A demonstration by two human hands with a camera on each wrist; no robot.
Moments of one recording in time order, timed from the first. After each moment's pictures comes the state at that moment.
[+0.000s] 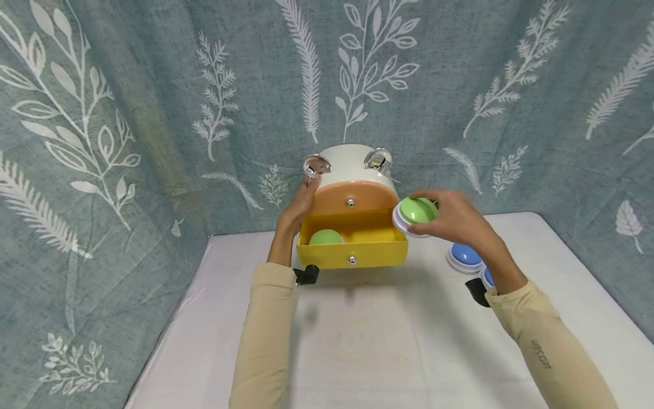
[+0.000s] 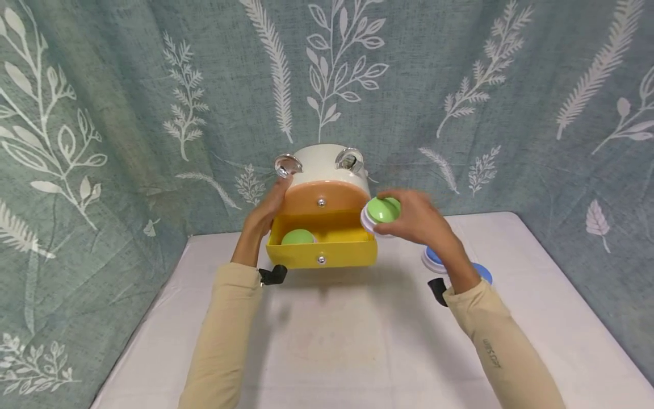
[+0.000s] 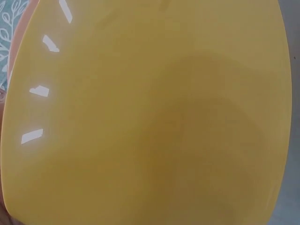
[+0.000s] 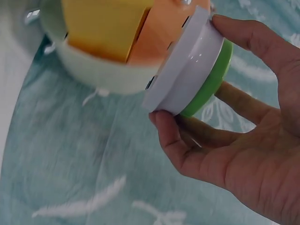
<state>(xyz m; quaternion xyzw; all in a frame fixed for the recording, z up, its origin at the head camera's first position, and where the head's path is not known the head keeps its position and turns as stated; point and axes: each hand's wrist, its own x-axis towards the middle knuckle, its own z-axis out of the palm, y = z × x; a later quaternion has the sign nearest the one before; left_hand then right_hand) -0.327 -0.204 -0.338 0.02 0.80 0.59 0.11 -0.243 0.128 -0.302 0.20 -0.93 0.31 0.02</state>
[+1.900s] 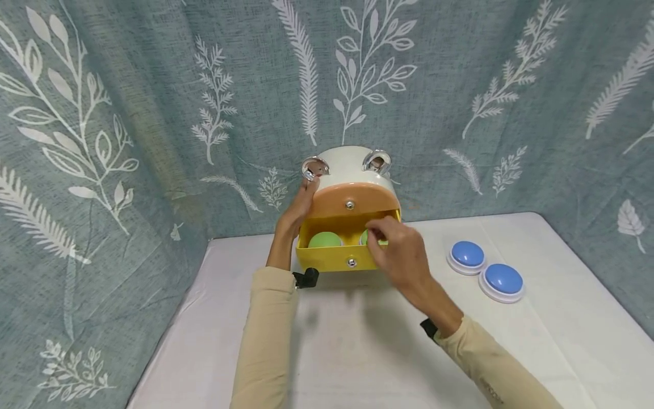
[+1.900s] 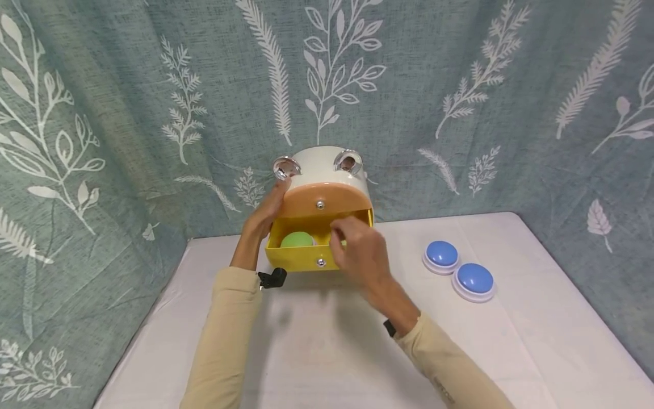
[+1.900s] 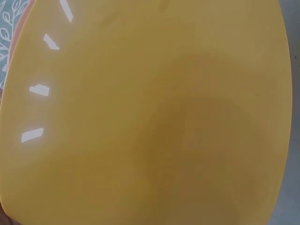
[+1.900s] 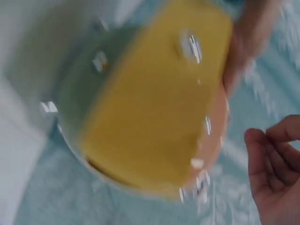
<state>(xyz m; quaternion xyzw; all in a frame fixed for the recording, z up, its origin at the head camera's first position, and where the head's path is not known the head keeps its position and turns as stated) -0.330 -0.203 -0.339 0.02 0.79 0.60 0.10 -0.205 0.030 -0.358 0.25 -0.84 0.33 0.34</state>
